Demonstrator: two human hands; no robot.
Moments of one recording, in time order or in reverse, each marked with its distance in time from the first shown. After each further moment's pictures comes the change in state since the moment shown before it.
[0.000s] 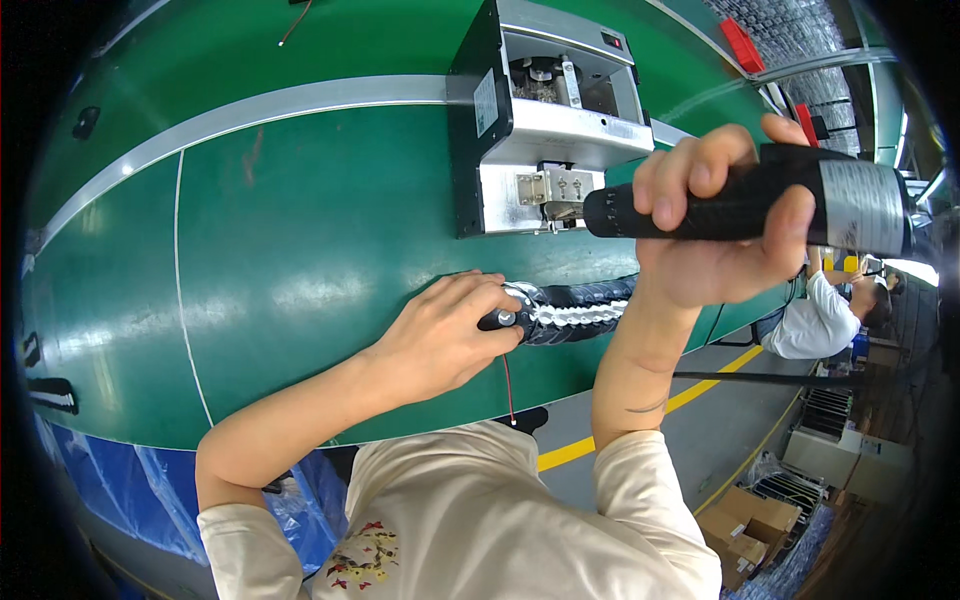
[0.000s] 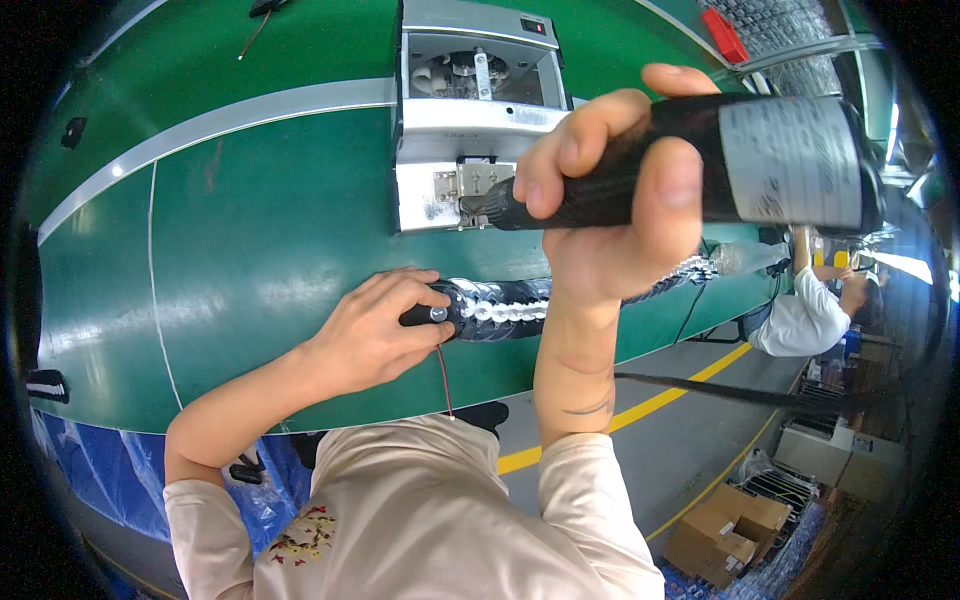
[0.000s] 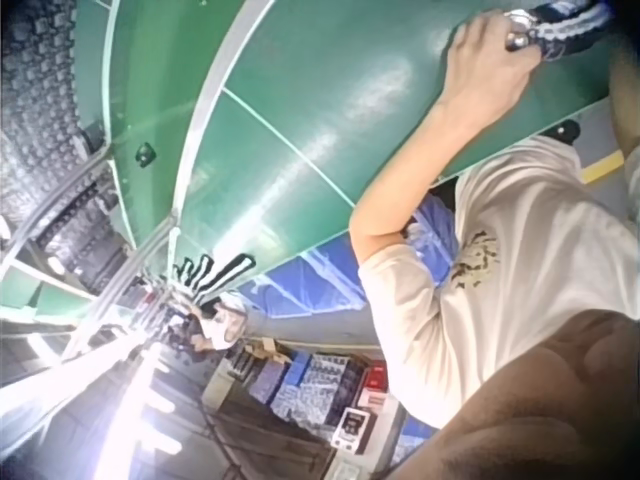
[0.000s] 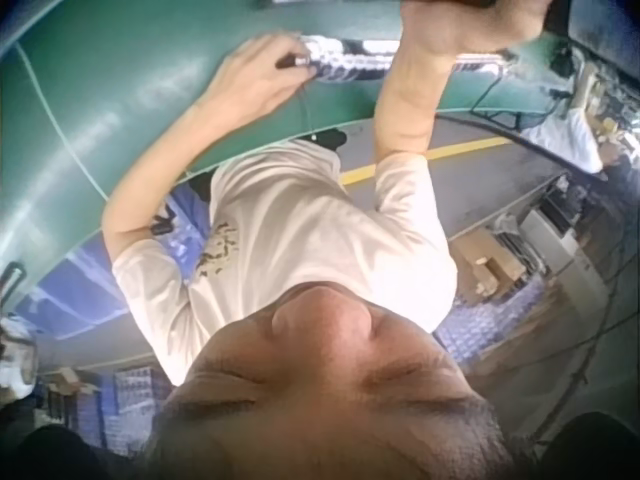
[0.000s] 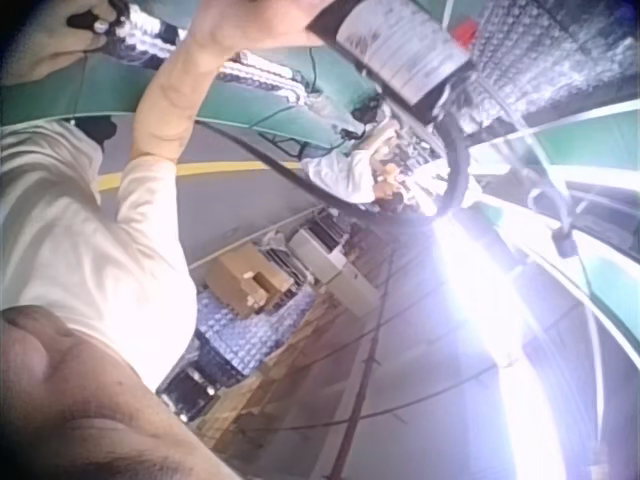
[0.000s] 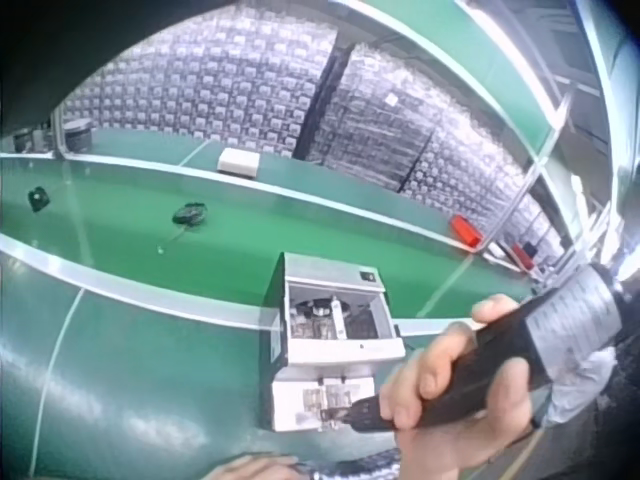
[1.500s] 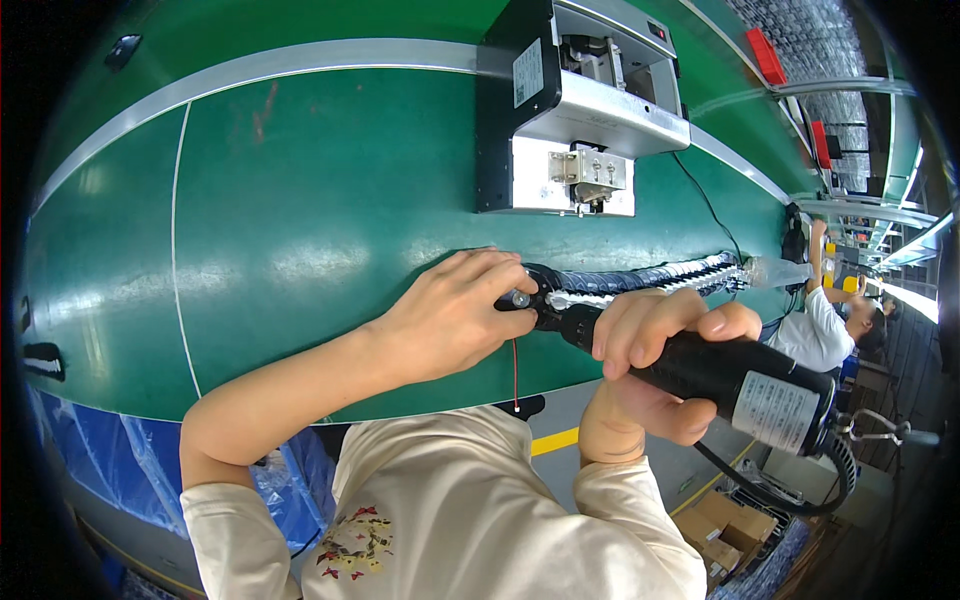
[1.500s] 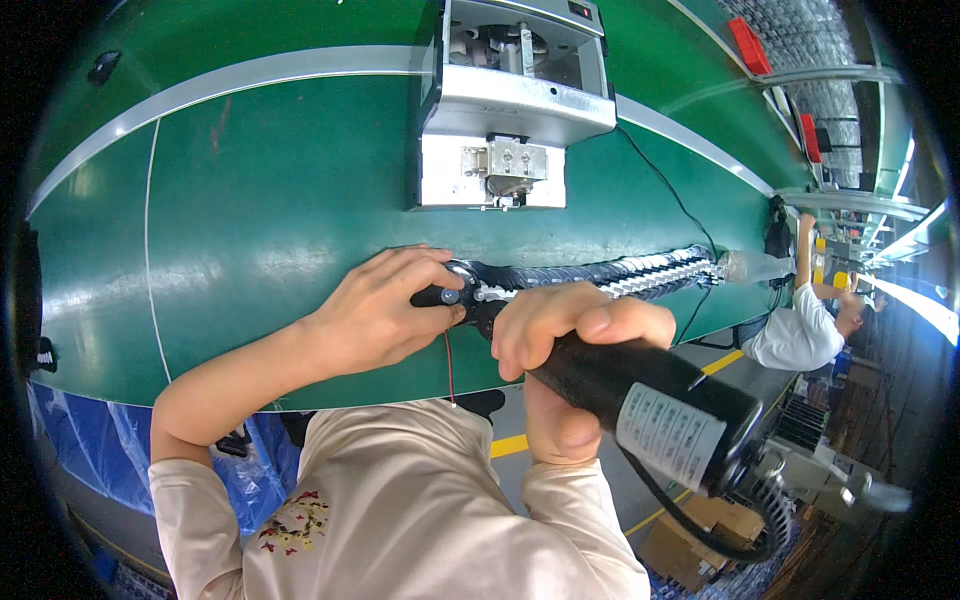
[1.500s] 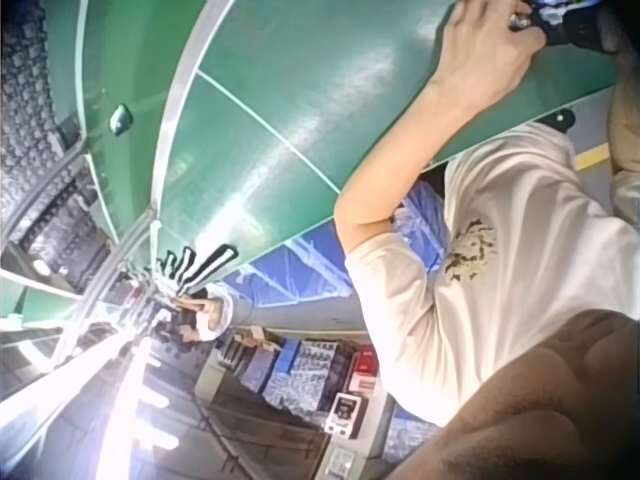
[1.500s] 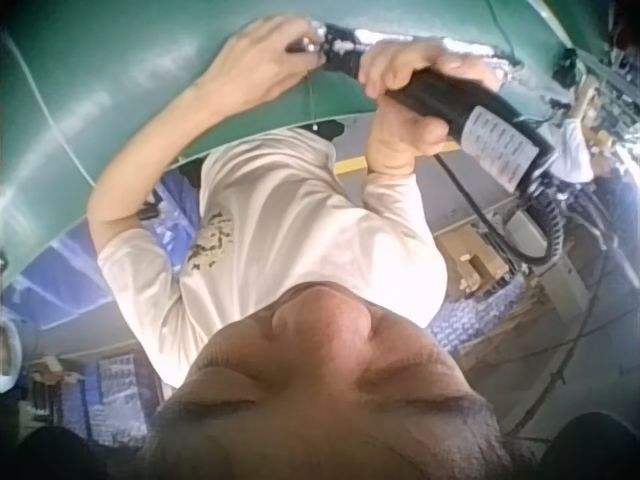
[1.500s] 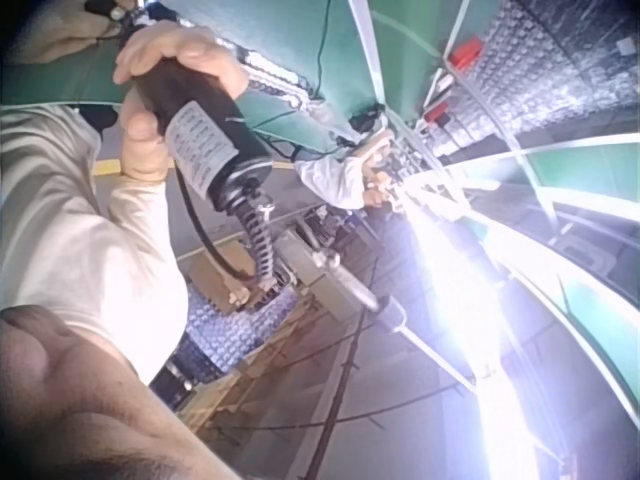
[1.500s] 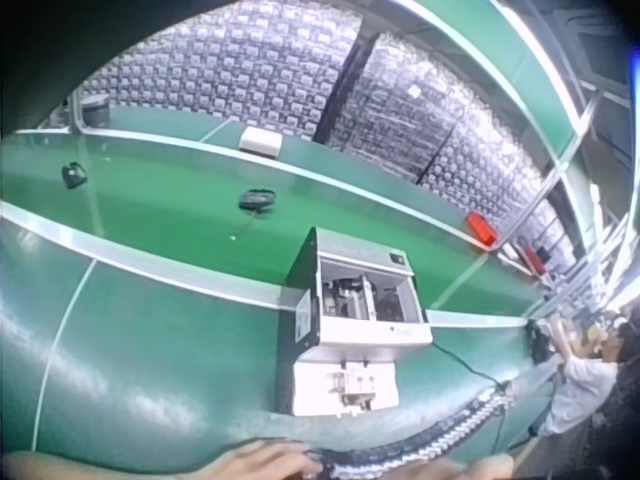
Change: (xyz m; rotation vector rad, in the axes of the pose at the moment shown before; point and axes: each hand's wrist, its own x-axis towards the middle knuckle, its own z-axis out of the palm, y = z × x) left_hand -0.002 0.000 0.001 -0.008 0.007 -0.016; right_hand -0.103 -0.016 0.016 -0.140 -0.030 0.036
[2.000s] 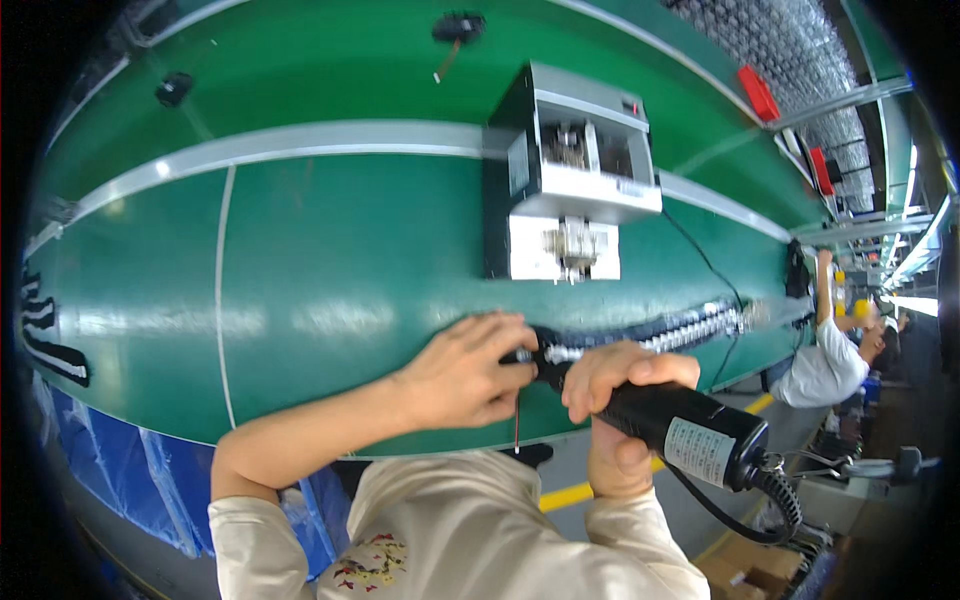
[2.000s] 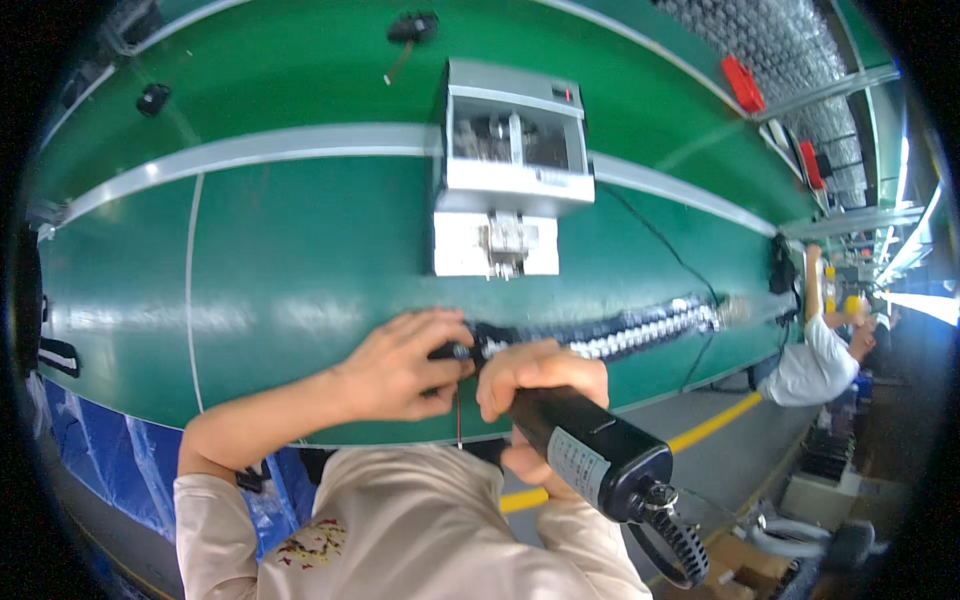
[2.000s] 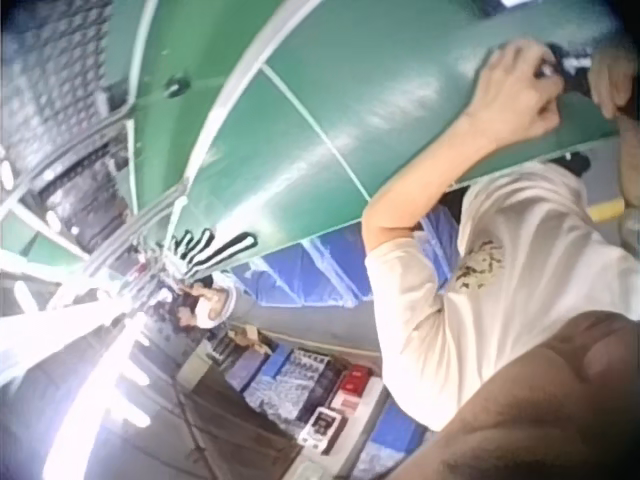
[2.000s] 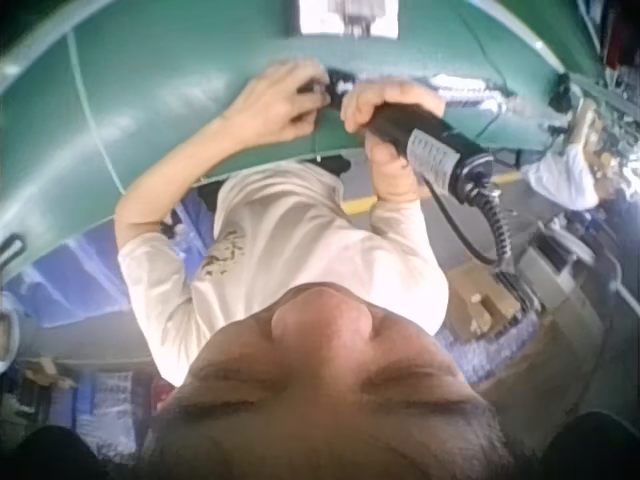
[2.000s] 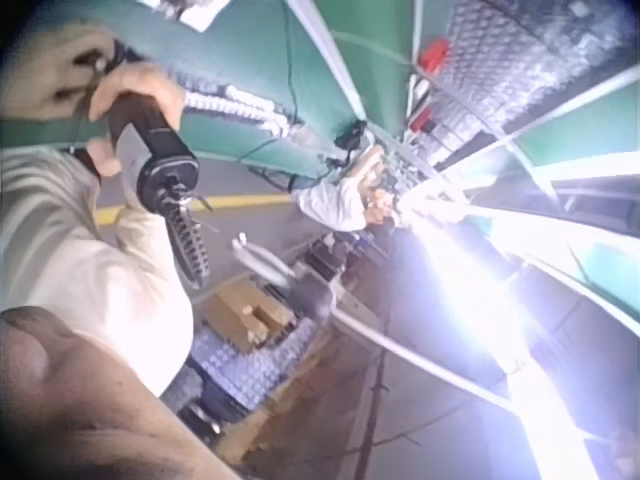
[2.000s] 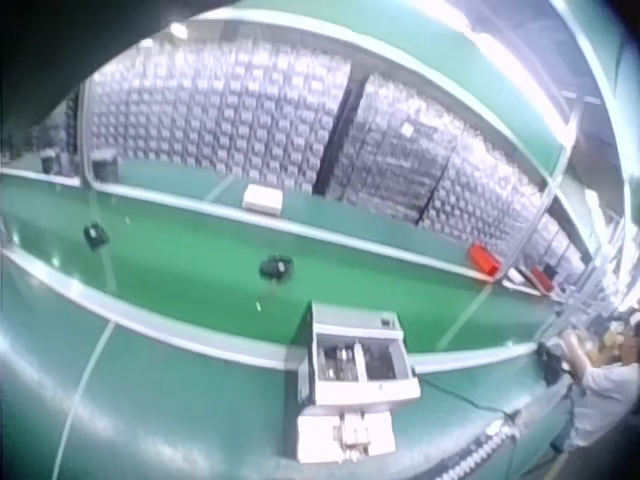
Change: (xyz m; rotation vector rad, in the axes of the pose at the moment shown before) left_hand 0.004 0.010 -0.009 -0.023 -0.033 0.001; right_hand 0.003 -0.014 0.004 0.021 -0.067 0.136
